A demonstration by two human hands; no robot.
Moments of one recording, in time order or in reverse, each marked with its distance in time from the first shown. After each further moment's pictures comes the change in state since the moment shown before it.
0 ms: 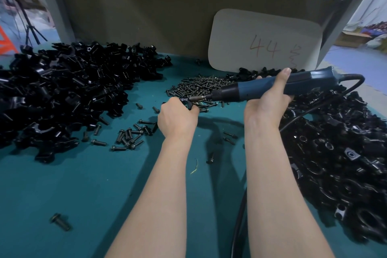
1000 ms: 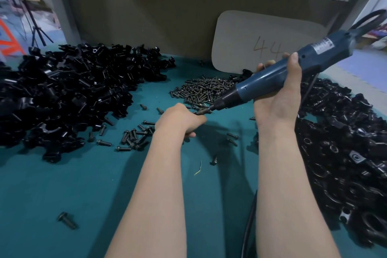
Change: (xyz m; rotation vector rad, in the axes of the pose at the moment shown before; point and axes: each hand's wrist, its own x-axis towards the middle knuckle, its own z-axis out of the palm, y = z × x) left_hand 0.011 0.001 -0.024 0.106 -0.518 -0.098; right_hand -0.010 -0.019 -0.001 0.052 -0.413 0.024
